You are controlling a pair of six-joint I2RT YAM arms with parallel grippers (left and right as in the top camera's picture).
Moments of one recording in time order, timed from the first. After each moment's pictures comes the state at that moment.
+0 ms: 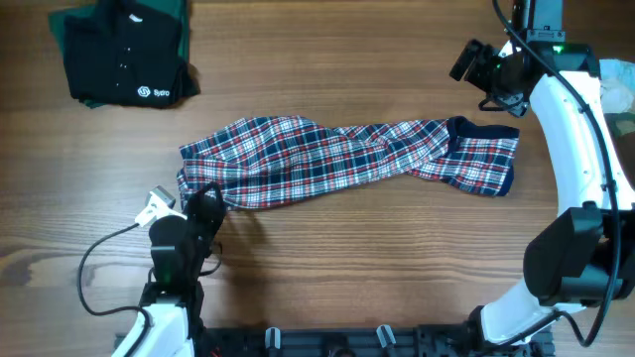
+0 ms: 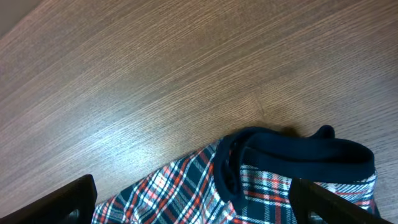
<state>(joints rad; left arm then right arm) -0.02 1.03 0.01 0.55 0.08 -1.10 -0.05 1.82 1.63 -0.92 -0.04 0.47</state>
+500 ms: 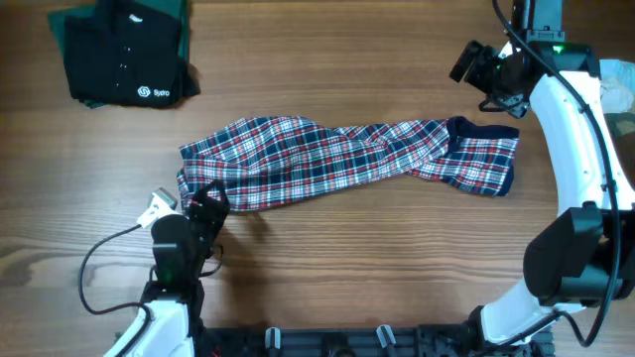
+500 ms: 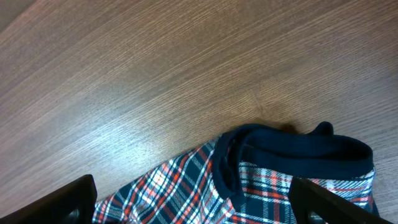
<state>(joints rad) -0.02 1.08 0.01 0.55 0.08 -1.10 -0.05 1.82 1.63 -0.93 -0.04 0.47</state>
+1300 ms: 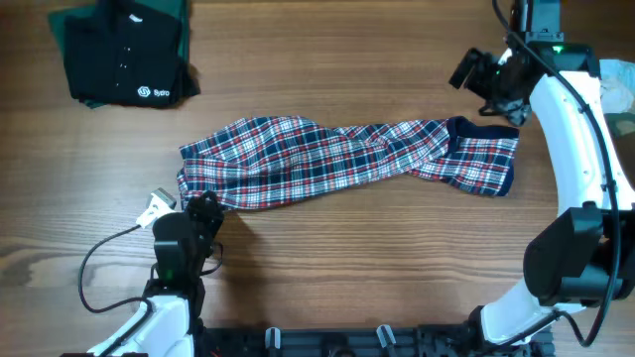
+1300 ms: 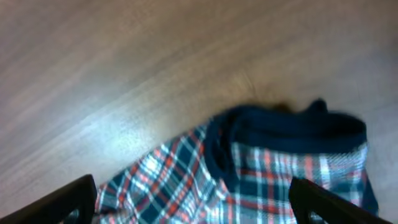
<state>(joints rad) -0.02 1.16 0.01 0.62 0.04 -1.10 -0.05 1.82 1.63 -1.02 -0.04 0.51</state>
